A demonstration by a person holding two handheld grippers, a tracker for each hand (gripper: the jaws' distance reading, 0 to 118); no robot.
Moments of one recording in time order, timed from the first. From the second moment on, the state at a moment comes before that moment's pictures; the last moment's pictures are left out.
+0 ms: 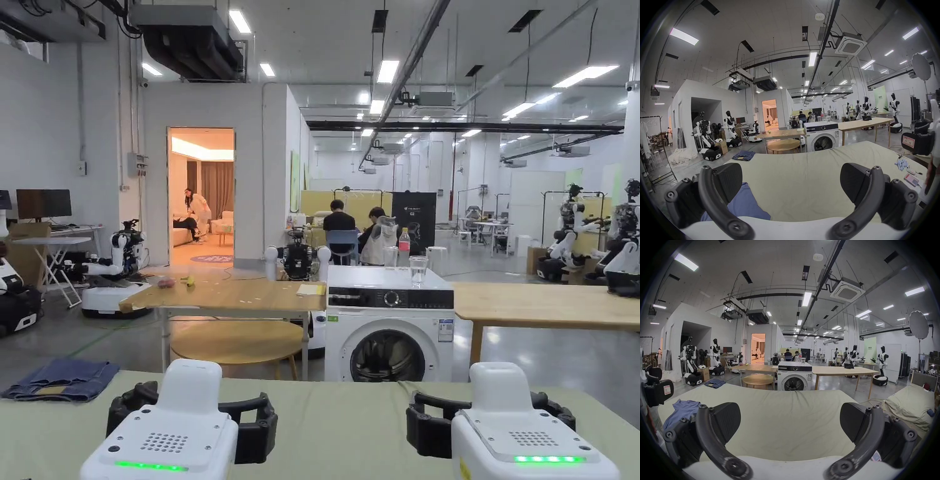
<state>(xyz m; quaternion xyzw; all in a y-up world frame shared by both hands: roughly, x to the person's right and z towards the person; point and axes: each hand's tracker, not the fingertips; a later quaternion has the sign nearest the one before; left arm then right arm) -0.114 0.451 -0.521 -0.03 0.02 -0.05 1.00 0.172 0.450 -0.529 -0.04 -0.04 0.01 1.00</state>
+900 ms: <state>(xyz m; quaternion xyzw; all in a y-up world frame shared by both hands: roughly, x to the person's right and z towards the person) -0.331 0.435 -0.414 -0.08 0.28 -0.04 0.96 -0.058 0.427 -0.551 -0.07 0.23 0.02 0.97</state>
